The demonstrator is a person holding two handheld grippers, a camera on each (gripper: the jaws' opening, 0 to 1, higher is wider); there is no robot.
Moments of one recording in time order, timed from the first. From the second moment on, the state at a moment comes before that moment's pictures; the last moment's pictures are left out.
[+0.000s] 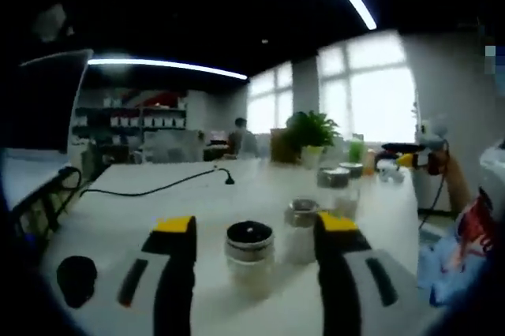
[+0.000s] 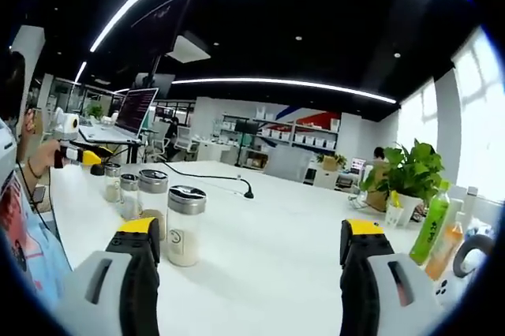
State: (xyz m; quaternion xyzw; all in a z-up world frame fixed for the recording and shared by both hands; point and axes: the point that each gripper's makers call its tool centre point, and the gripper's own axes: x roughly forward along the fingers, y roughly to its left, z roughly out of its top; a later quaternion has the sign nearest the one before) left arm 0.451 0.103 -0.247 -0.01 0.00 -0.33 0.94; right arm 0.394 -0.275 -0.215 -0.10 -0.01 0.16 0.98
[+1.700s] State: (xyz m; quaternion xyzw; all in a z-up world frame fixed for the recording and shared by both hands) left arm 0.484 0.092 -0.274 -0.02 -0.02 -0.22 0.98; right arm 0.394 -0.269 -0.225 -0.09 0.02 0.17 0.98
